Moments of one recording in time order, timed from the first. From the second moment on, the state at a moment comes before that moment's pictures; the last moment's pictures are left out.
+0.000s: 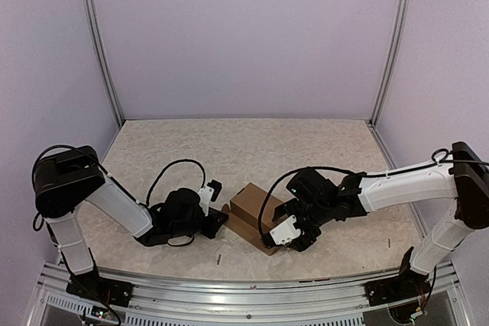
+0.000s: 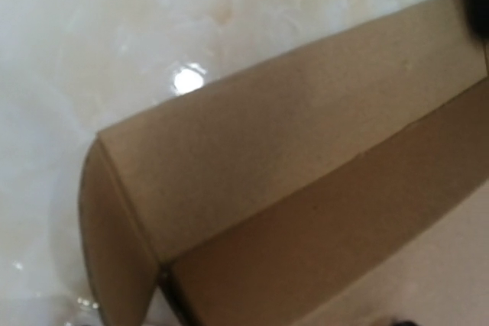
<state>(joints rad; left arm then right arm) -0.93 1.83 0.54 0.73 -0.10 -0.34 1.00 1.56 0.84 -0.31 -0.08 -1.16</state>
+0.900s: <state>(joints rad) -0.97 1.81 0.51 0.79 -0.25 -0.33 1.00 1.54 0.79 -0.21 -0.07 -1.06</state>
